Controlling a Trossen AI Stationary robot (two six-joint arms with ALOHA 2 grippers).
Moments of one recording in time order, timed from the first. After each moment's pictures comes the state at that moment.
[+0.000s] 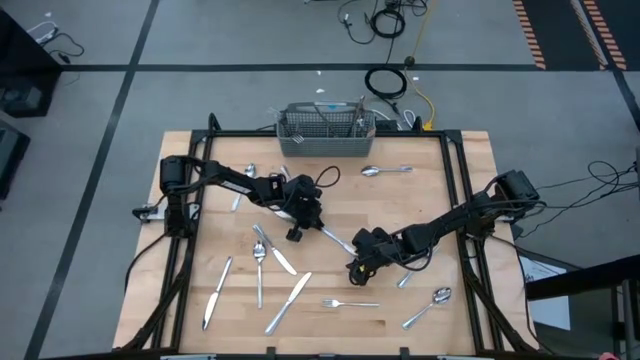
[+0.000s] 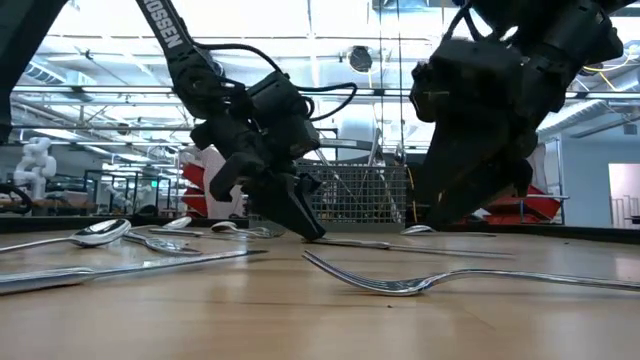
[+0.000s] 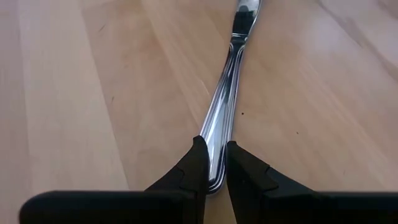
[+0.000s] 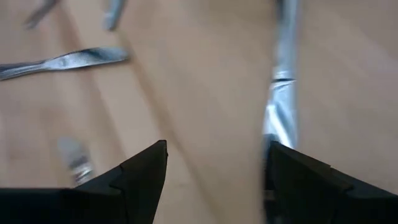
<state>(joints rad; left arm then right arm) 0.21 1.95 0.89 0.12 0.46 0.47 0.36 1.67 0.81 -0.07 0.24 0.97</state>
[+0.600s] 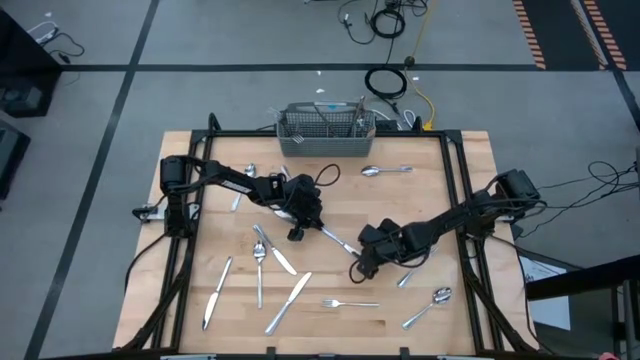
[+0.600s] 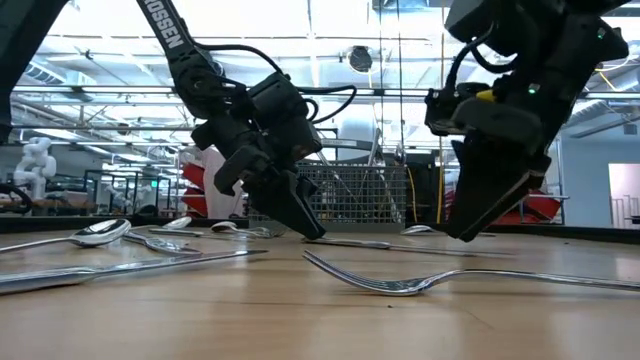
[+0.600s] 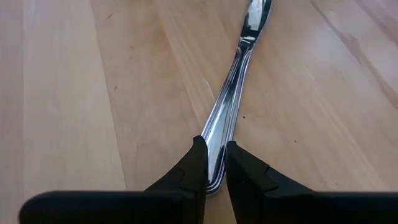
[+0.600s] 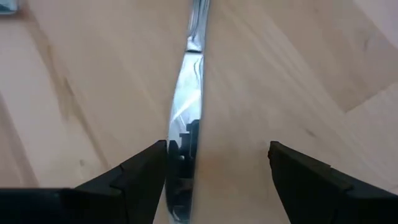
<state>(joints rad) 0.21 1.95 0.89 0.11 0.47 0.37 0.34 1.66 0.81 -0.29 0.30 0.89</state>
